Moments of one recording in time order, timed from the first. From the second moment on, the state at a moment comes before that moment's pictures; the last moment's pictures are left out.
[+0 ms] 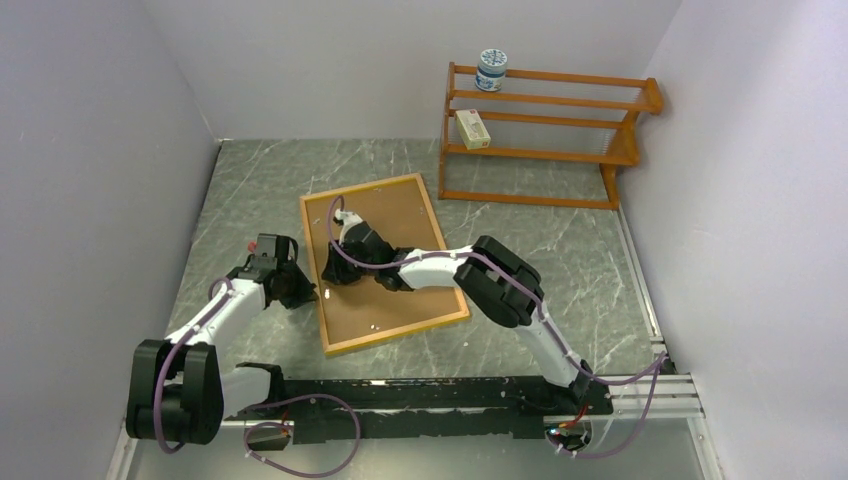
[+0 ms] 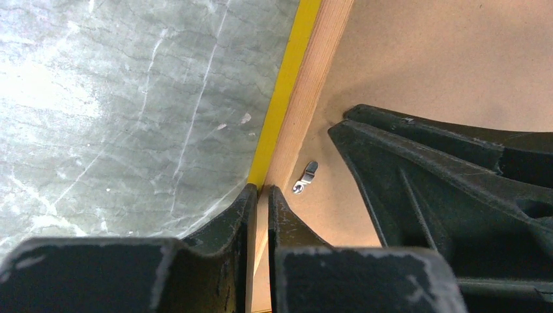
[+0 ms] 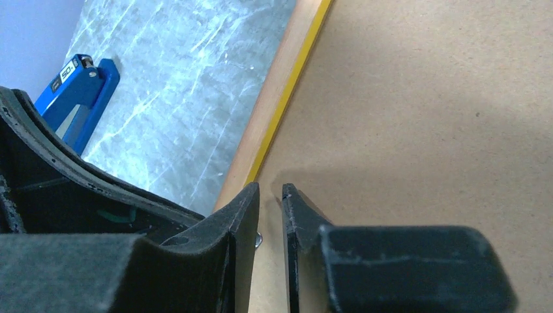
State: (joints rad) left arm -0.10 1.17 0.55 -0.45 0.07 -0.76; right arm 1.00 2.26 1.48 0.26 -0.14 0.62
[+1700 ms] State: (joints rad) left arm -0.05 1.33 0.64 -0.41 0.11 -0.69; right arm 0.98 2.27 1.45 0.26 -0.37 0.84
